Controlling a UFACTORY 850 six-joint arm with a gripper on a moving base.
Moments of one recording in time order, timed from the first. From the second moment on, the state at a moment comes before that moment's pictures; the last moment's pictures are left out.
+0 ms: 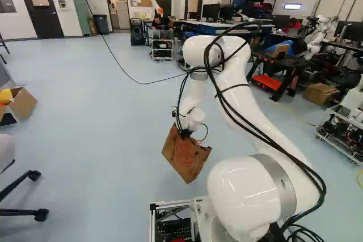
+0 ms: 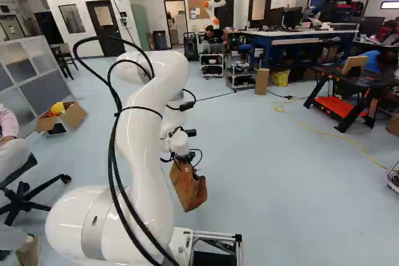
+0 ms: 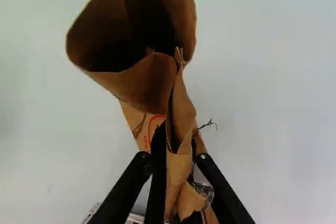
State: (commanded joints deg) arm 3.0 -56.9 -52.8 -10.3 28.6 0.0
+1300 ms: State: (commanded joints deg) arm 3.5 -23.8 -27.0 -10.3 33.6 0.0
